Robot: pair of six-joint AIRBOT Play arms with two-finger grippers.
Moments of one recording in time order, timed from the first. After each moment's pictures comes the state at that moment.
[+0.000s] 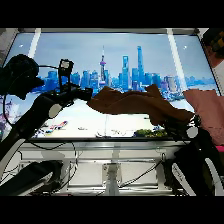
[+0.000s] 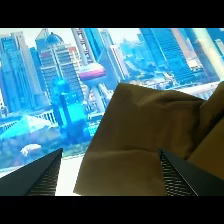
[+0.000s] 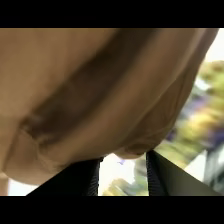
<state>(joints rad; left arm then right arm) -0.47 -1.00 0.84 1.60 -0.47 -1.72 -0.20 -0.77 0.26 -1.28 0.68 2.30</state>
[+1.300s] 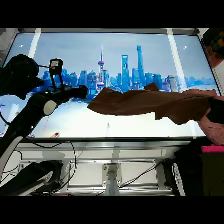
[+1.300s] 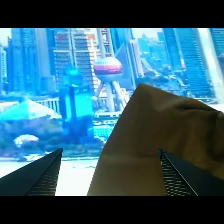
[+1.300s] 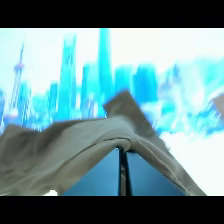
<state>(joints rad) -0.39 -1.00 0.84 1.52 -0.53 -1.82 -0.20 -0.30 1.01 -1.41 1.20 1.59</state>
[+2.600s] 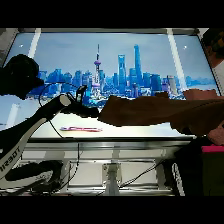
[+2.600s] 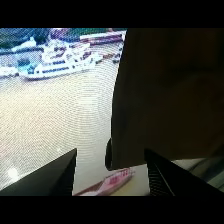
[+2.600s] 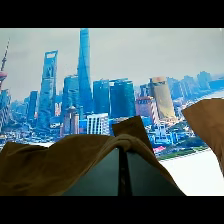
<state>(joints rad) -0.34 -1.38 0.81 0.86 -0.82 -1.25 -0.20 -0.28 1.14 -1.47 1.32 1.58</state>
